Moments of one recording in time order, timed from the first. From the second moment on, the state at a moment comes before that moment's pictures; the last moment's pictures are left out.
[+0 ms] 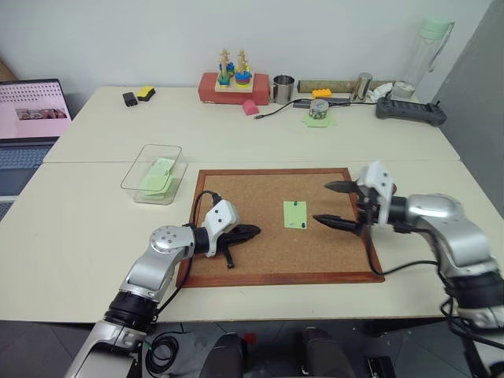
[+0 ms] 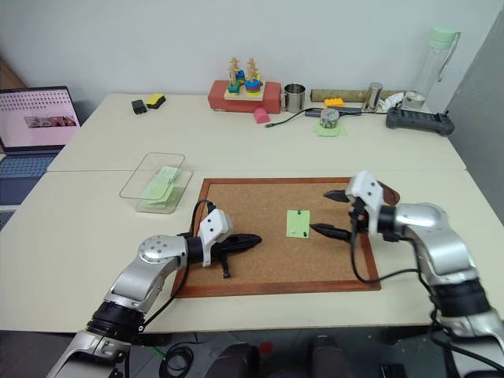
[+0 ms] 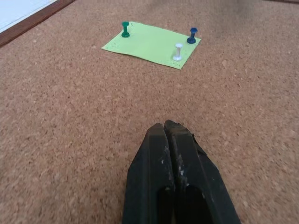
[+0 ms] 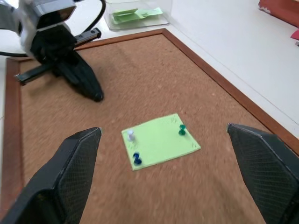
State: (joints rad) left arm -0.38 0.48 -0.21 0.17 -0.19 0.12 -0.97; right arm -0.53 -0.61 0.12 0.03 0.31 0.38 1.02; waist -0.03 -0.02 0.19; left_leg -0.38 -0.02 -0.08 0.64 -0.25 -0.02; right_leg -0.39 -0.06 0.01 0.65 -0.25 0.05
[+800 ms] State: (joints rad) left arm -0.38 0.47 -0.21 0.20 -0.15 0.08 -0.94; right arm -0.74 -0.41 0.22 0.66 0.09 -0.02 1.00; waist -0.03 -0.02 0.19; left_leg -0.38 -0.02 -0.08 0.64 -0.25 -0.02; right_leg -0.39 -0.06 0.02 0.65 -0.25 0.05
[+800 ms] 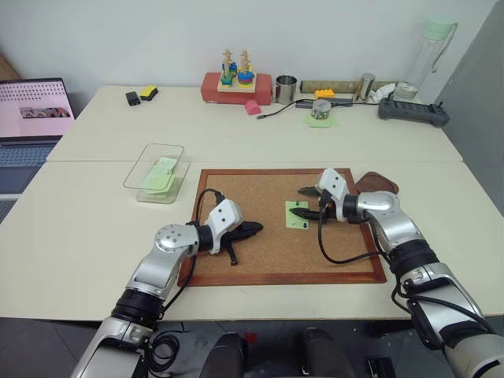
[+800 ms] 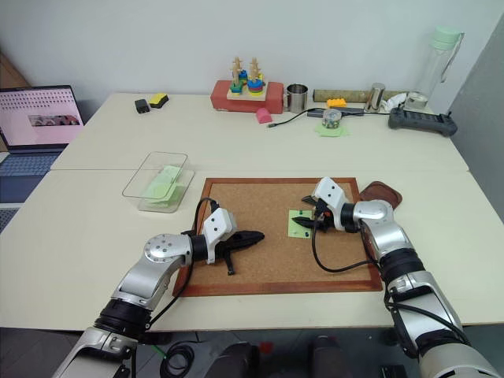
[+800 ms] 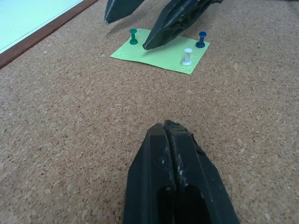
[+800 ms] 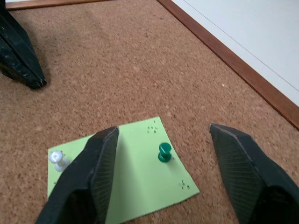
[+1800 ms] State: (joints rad) left arm -0.37 0.47 -0.21 0.18 -0.15 0.10 -0.93; right arm -0.73 -0.42 0.14 0.47 0.17 0.10 1.04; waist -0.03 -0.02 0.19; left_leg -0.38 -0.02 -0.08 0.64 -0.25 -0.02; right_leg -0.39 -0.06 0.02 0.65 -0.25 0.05
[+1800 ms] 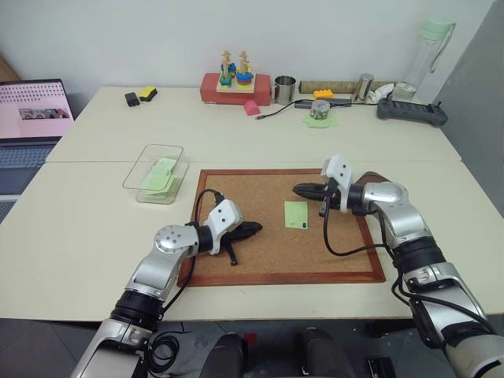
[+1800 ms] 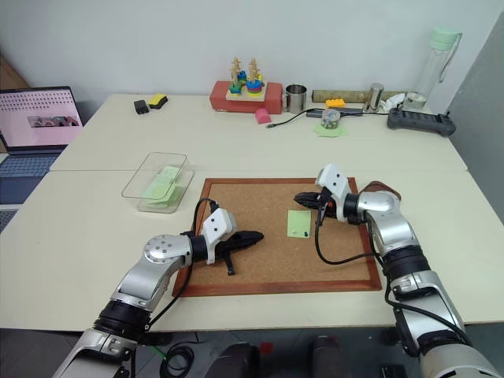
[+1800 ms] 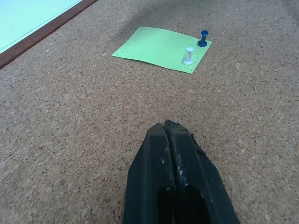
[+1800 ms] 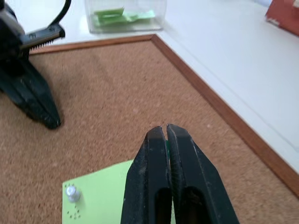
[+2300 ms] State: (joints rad) left arm -0.37 0.47 -0.21 0.17 -0.15 0.10 -0.92; right arm -0.71 -0.54 -0.02 0.46 0.10 0.22 0.69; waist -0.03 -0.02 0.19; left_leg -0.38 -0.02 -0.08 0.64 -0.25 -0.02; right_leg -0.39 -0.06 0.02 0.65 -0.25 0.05
